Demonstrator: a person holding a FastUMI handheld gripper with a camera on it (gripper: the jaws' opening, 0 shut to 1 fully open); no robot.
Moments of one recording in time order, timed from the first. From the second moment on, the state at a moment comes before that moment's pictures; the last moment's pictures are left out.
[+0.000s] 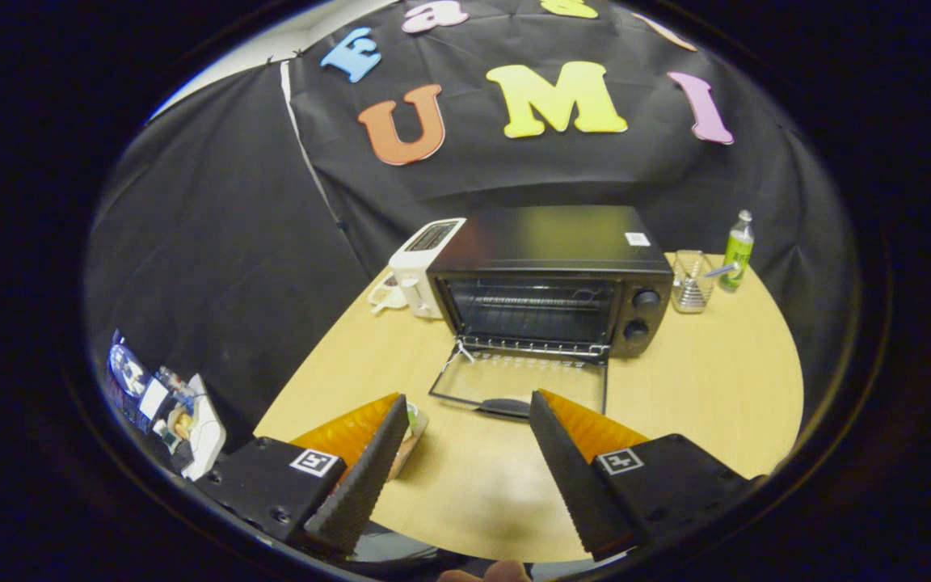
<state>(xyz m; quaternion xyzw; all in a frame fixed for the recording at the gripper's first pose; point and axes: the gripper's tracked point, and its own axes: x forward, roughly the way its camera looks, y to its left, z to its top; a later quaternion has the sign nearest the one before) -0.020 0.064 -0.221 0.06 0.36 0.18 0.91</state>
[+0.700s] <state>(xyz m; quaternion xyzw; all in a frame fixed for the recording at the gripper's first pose) -0.052 0.169 -0.344 0.17 0.56 0.25 0.77</state>
